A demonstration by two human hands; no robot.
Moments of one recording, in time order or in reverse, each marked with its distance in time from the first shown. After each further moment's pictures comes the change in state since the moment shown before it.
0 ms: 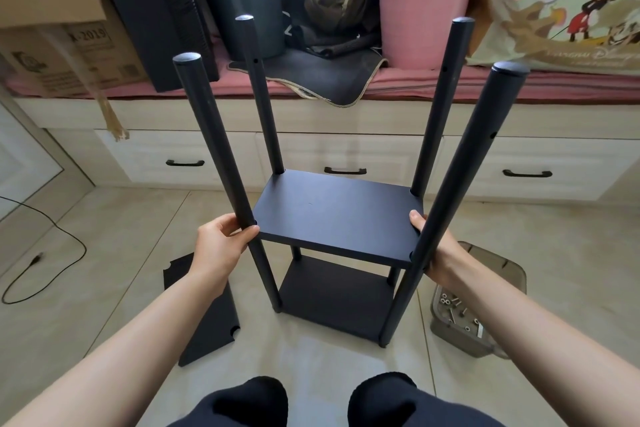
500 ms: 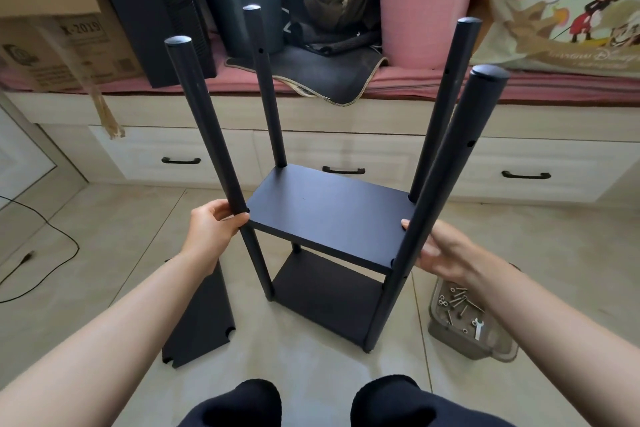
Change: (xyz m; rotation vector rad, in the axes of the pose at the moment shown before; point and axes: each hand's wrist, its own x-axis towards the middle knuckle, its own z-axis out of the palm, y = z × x) left_hand 0.028 0.010 -0.003 0.044 -0.007 -0.014; right_hand 0.010 -0.012 -0.017 0.008 -0.263 0.105
